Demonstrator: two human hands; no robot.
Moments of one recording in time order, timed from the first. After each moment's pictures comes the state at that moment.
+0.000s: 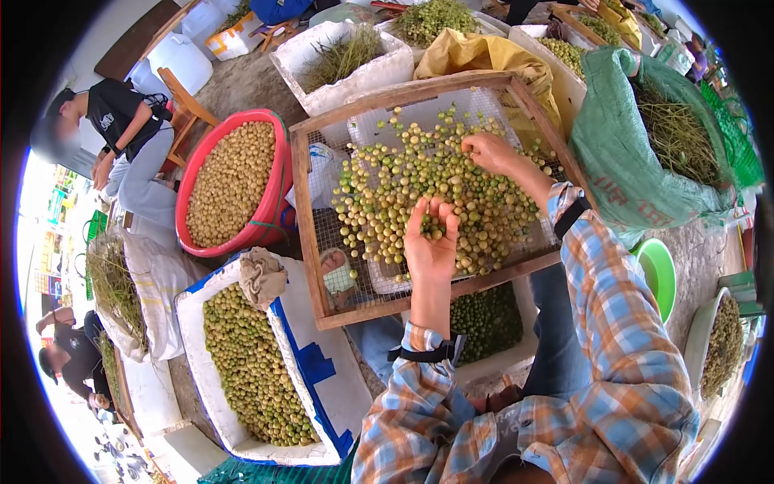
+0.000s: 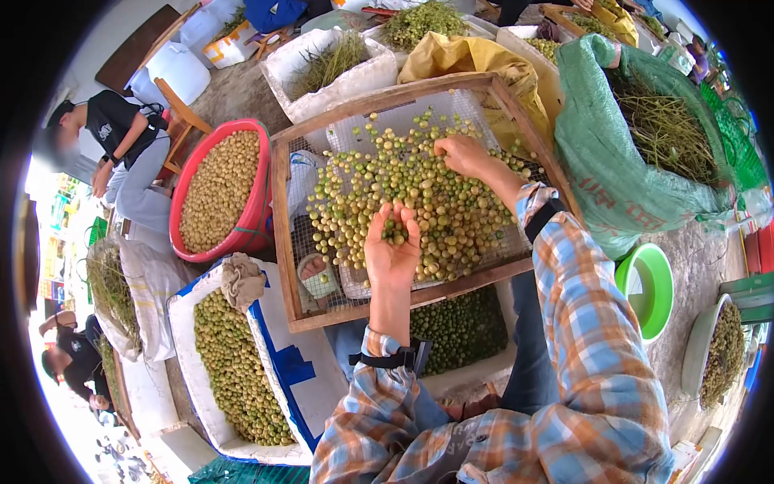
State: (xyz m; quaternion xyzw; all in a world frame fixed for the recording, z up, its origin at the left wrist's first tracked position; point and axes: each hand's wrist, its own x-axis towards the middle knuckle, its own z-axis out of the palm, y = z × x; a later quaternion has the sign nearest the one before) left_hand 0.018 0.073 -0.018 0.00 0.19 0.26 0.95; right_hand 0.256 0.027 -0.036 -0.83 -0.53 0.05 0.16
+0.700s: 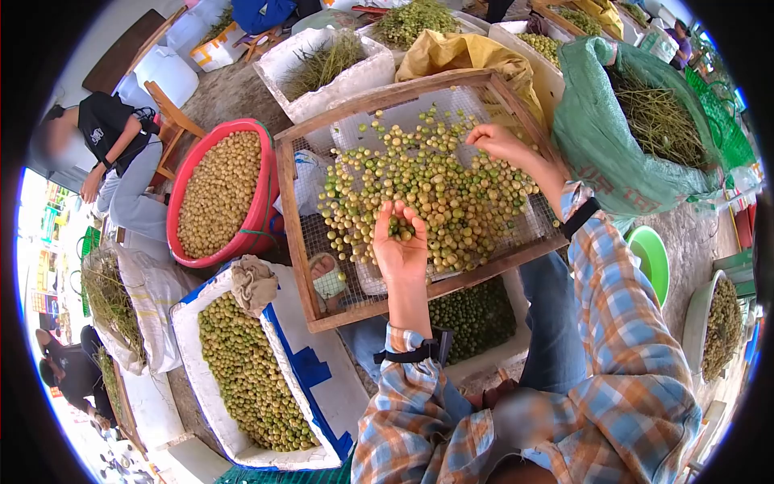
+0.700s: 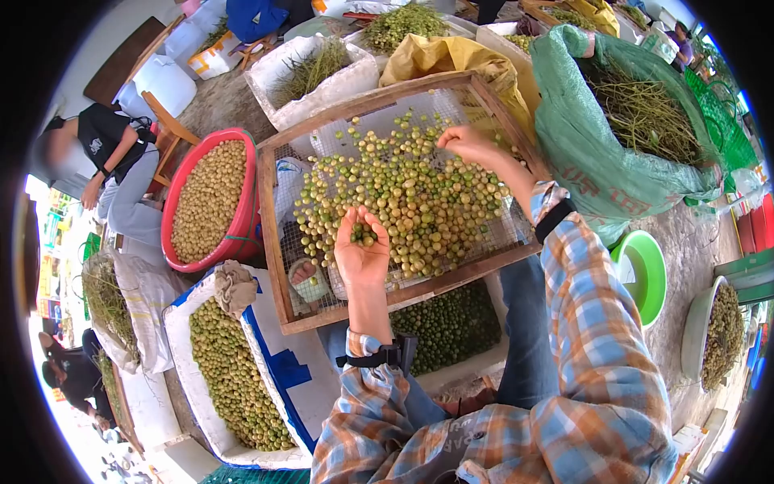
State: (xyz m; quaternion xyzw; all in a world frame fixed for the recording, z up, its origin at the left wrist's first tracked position) left_hand 0.007 0.087 -0.004 -0.02 0.23 0.29 0.93; right_hand 0.257 -0.009 0.010 -0.84 -0.29 0.30 0.35
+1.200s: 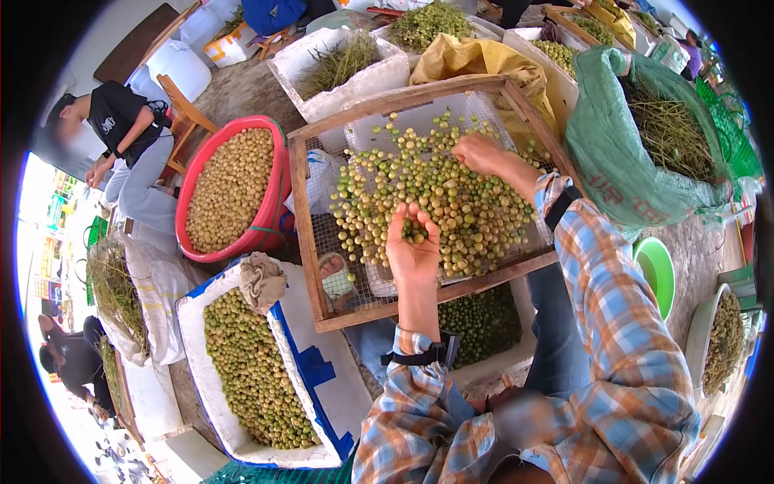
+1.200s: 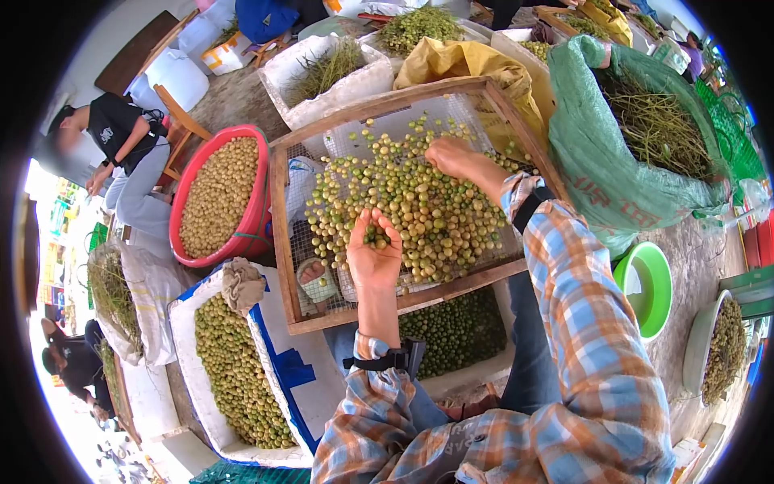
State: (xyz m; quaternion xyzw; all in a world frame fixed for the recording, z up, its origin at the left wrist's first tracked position) left_hand 0.007 0.086 -0.003 0.00 0.23 0.30 0.93; right_hand 0.246 0.043 -0.015 -0.83 -0.55 0.09 0.03
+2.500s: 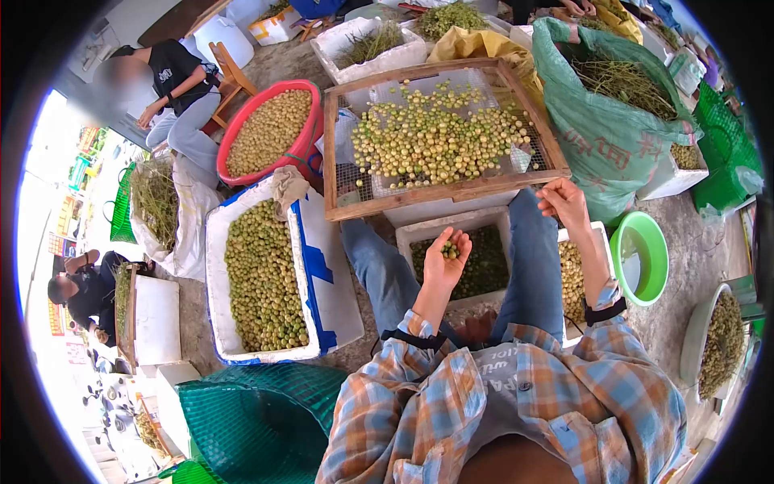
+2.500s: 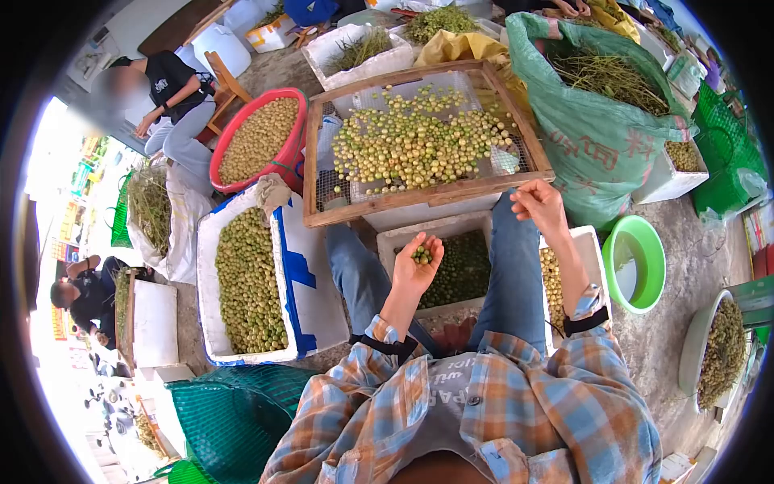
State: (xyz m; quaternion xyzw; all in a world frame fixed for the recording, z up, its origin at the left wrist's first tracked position) left_hand -0.122 -0.075 -0.047 0.03 0.32 0.14 0.94; right_hand 0.070 -0.245 0.038 -0.75 -0.19 0.20 0.60
